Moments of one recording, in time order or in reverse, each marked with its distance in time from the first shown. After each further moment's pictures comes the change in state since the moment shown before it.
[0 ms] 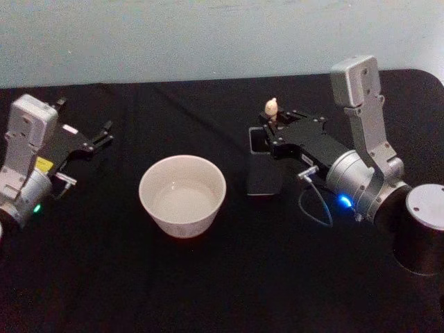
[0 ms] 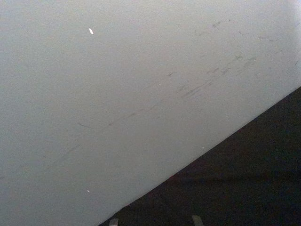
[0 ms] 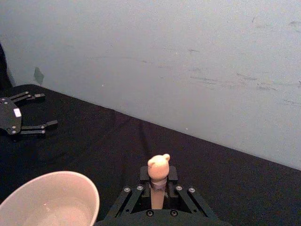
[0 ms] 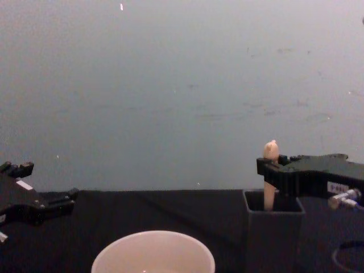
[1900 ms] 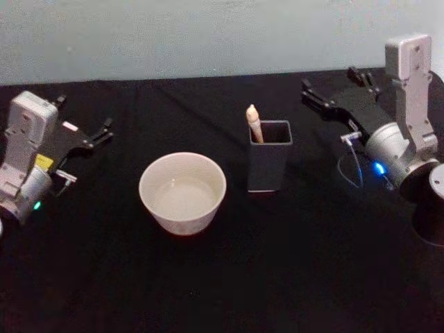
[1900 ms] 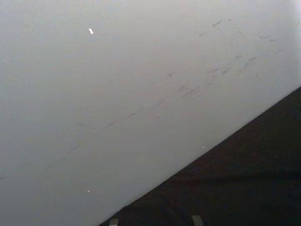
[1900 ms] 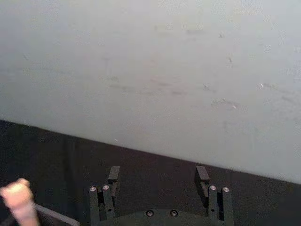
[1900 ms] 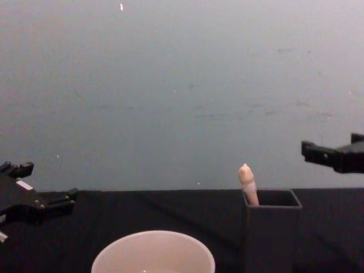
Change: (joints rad) left arm 0.000 0.000 0.000 0.000 0.000 0.000 0.000; right arm 0.078 -0.045 0.133 0.177 -0.042 -0.129 -0.067
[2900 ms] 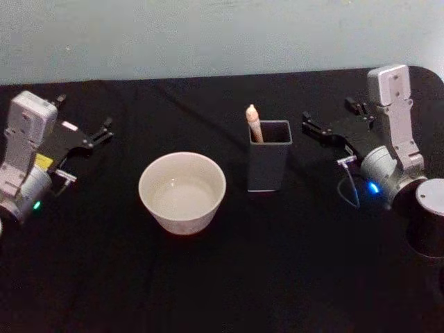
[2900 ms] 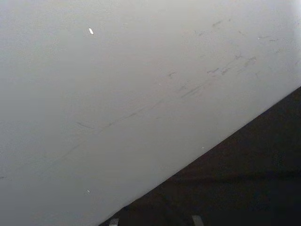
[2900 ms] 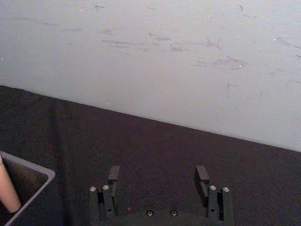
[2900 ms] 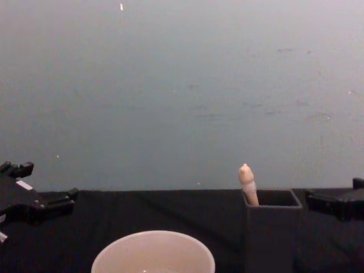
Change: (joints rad) left arm 0.000 0.000 0.000 0.000 0.000 0.000 0.000; right arm 0.011 -0.015 0.005 0.136 -0.068 -0.010 0.017
